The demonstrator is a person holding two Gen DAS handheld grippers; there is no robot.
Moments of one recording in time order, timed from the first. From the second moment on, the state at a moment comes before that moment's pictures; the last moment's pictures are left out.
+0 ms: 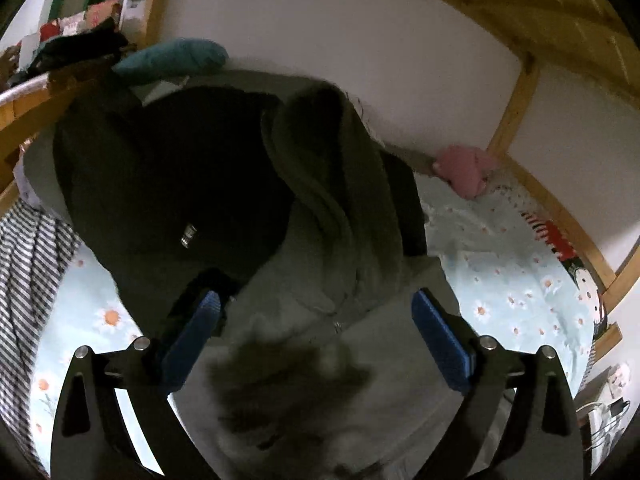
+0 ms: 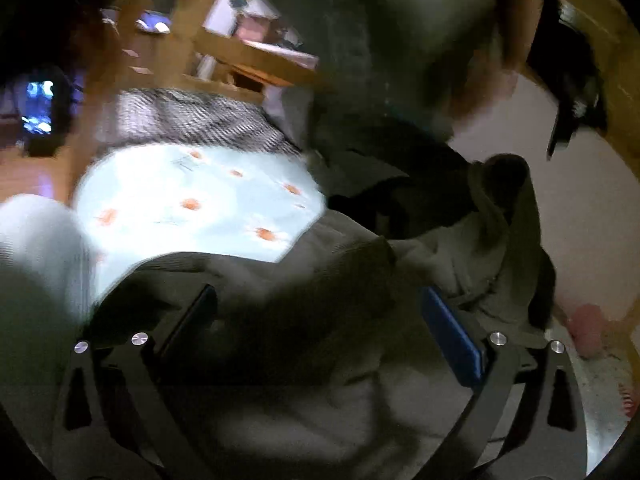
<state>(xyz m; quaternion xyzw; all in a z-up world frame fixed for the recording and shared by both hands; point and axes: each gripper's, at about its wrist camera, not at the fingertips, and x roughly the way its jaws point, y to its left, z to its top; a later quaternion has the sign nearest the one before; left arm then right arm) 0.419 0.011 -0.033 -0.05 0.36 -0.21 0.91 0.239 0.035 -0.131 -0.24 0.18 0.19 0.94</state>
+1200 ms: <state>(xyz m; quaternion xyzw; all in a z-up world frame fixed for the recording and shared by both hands) 0.374 0.066 -0.210 -0.14 0.45 -0.01 0.88 0.312 -0.396 -0.185 0.50 0.24 0.04 0.83</state>
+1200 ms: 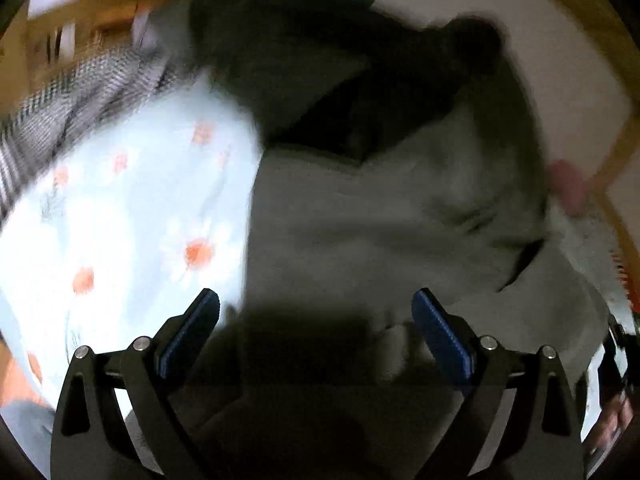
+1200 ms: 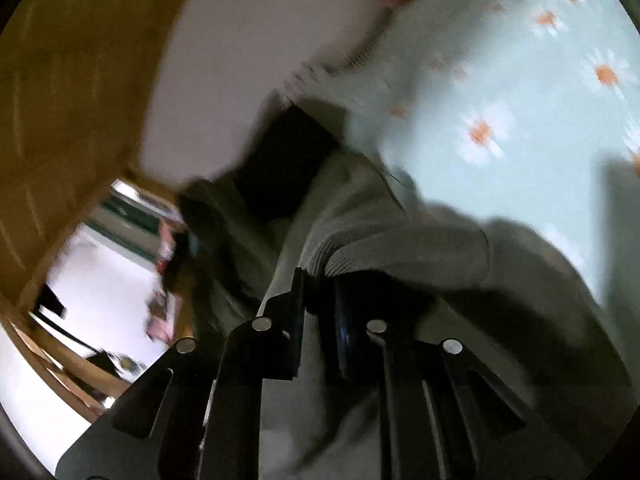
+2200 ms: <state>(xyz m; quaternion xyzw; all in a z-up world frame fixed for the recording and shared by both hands) 0.370 0.035 -0.198 0.00 0.44 -0.20 0.88 0.317 -0.335 -0.195 0.41 0.29 0.12 0.85</state>
